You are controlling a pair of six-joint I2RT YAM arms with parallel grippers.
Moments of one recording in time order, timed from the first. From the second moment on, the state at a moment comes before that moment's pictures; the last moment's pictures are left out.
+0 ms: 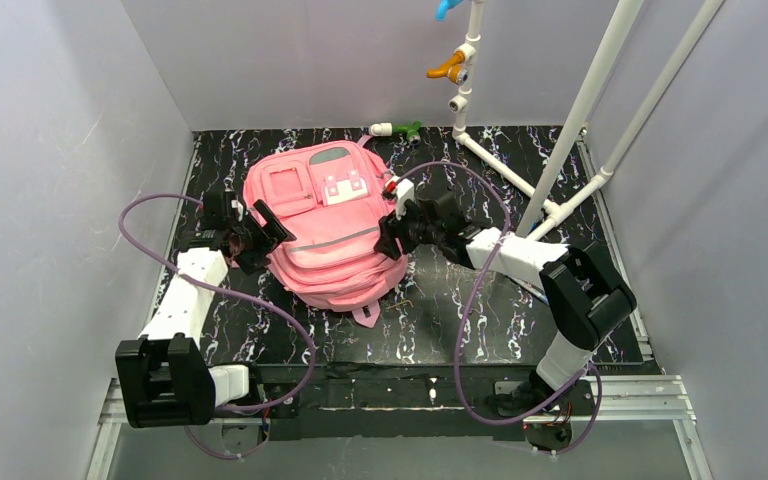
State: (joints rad) left arm 0.04 1.20 0.89 -0.61 0.22 -0.67; right arm 0.69 1.68 1.01 0.16 -0.37 0.03
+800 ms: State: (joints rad) left arm 0.04 1.22 0.84 -0.58 0.26 -0.68; right arm 0.81 1.68 0.97 0.13 -0.11 -0.11
